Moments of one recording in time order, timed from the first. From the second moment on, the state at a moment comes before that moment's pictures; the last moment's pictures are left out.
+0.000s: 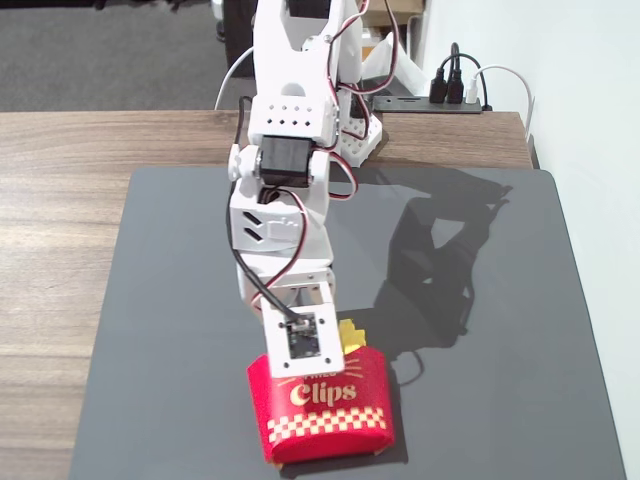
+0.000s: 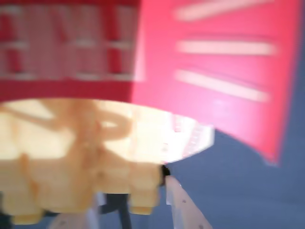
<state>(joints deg) 6.7 78.9 99.1 58.1 -107.1</state>
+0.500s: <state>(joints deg) 6.9 78.5 98.5 58.0 -105.4</state>
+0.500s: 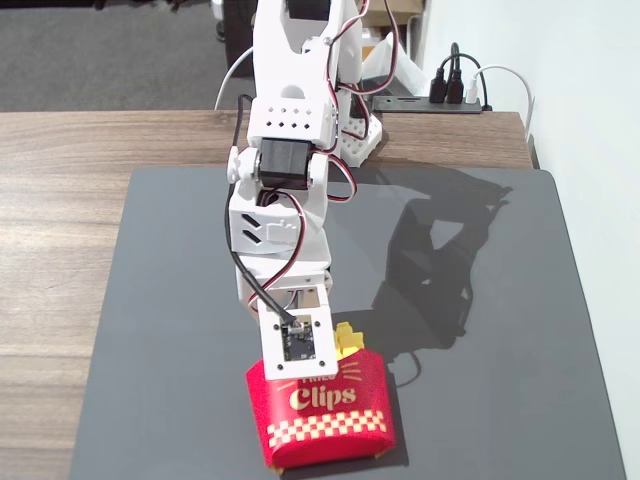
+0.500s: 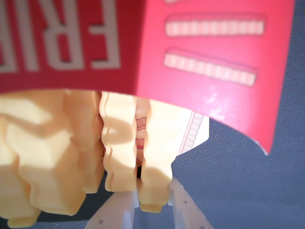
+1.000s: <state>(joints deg) 6.8 86.6 106.0 58.7 -102.6</state>
